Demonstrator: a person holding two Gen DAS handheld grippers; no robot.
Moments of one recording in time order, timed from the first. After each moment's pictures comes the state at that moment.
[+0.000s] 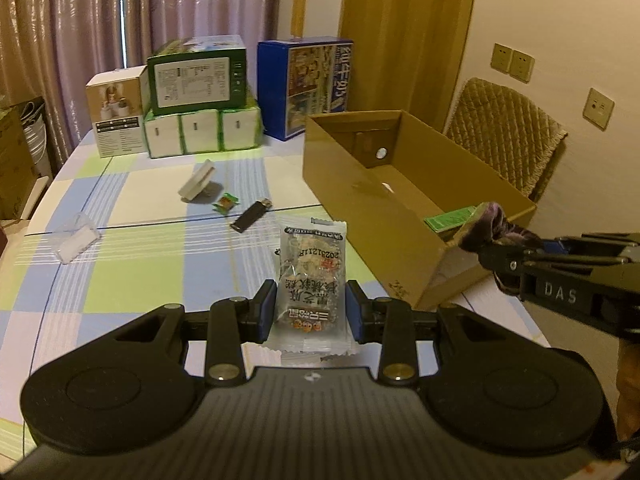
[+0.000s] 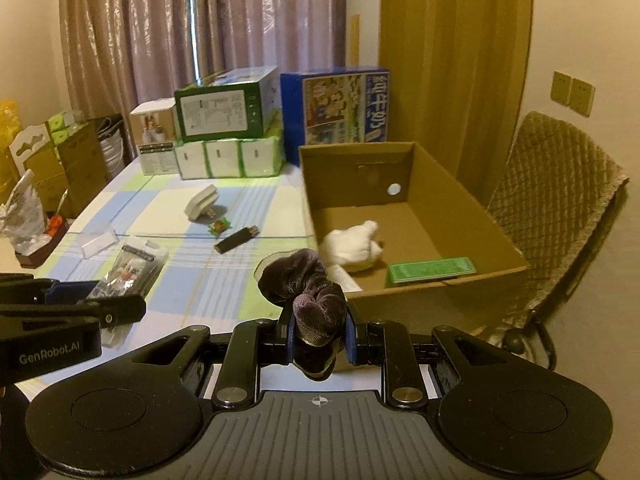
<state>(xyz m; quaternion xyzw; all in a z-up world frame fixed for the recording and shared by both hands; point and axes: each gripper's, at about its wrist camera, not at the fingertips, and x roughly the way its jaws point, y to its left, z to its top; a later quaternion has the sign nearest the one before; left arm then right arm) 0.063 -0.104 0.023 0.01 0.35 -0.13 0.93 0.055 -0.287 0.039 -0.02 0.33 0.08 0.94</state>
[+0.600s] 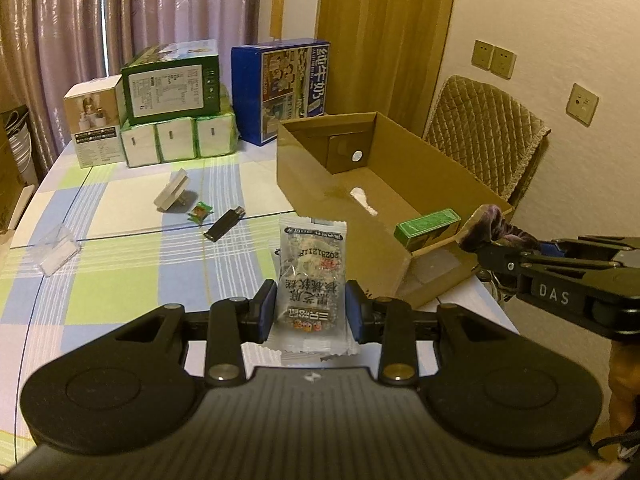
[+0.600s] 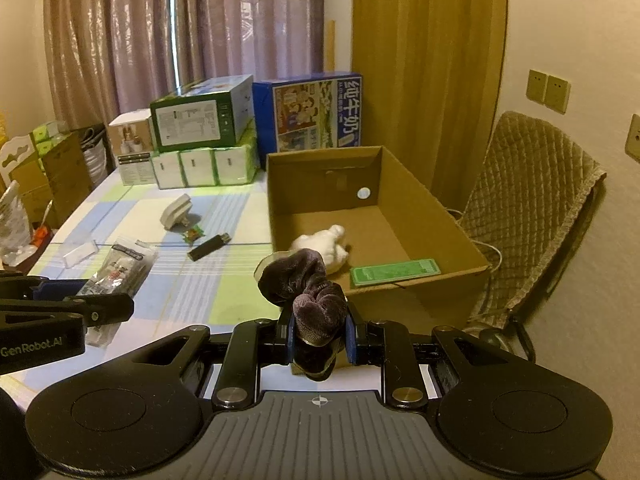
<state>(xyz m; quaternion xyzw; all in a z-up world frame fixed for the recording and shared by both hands) 0.067 -0.129 0.033 0.01 0.34 -0.16 0.93 0.050 -0.322 0.045 -0.01 0.32 0.06 0.94</state>
